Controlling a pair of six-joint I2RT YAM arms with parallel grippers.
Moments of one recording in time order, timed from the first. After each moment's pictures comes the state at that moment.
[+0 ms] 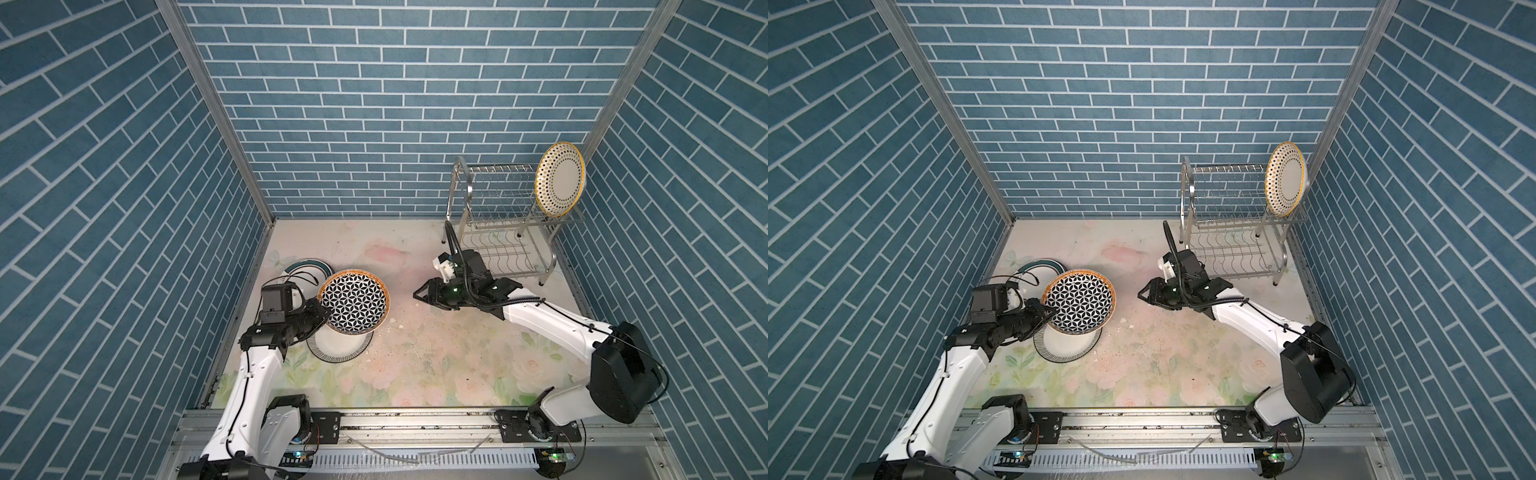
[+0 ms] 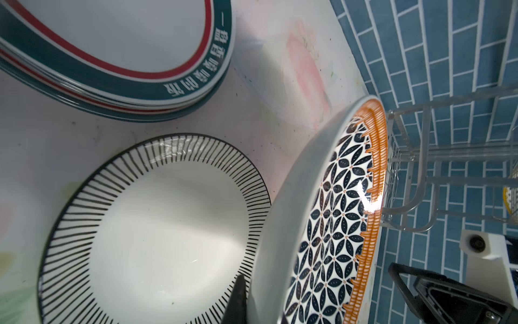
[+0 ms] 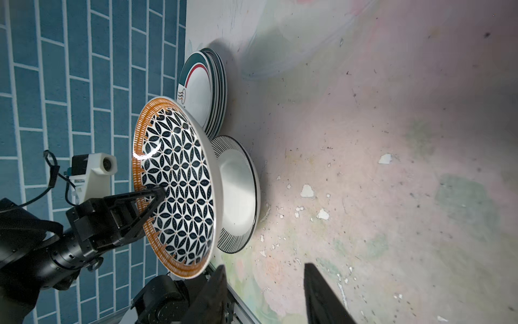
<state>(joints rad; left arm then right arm) 0.10 0.87 0.63 -0.61 0.49 -0.67 0.68 1.46 1.05 -0.33 -0.45 0.77</state>
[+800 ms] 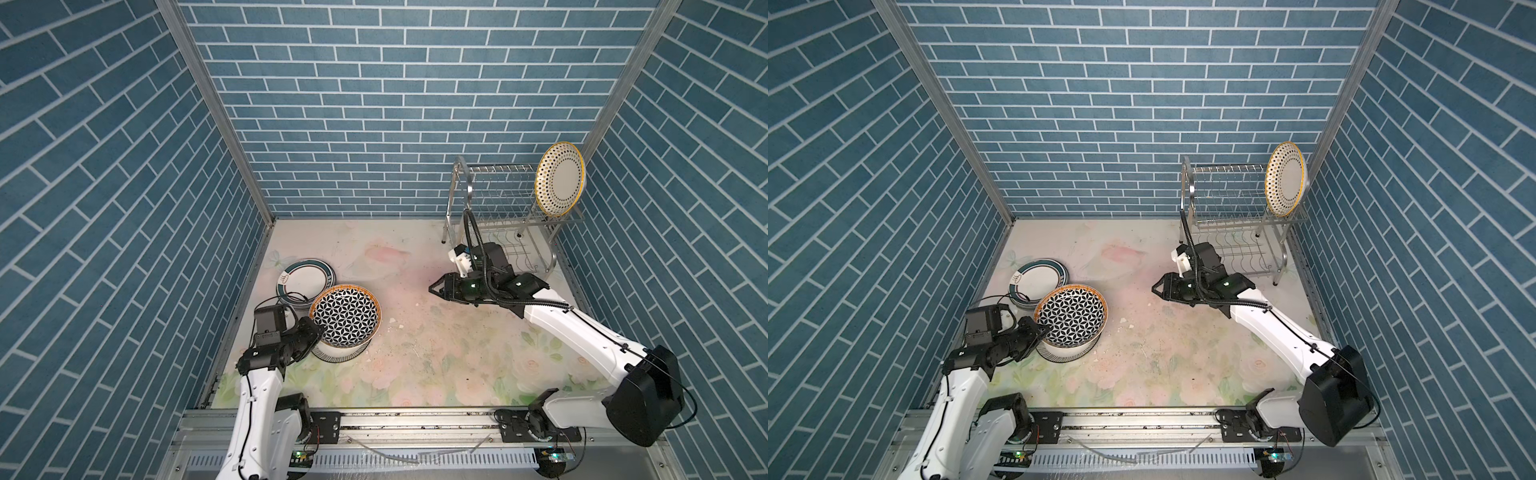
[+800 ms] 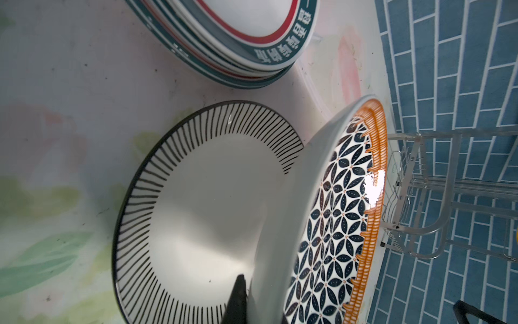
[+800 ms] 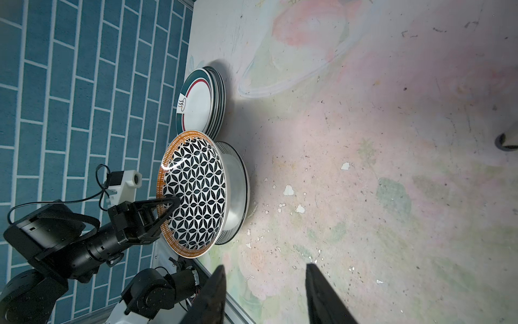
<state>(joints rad) 0.18 0.73 0.46 -0.65 0.48 -0.72 0.62 1.34 1.07 -0.49 -0.43 0.66</state>
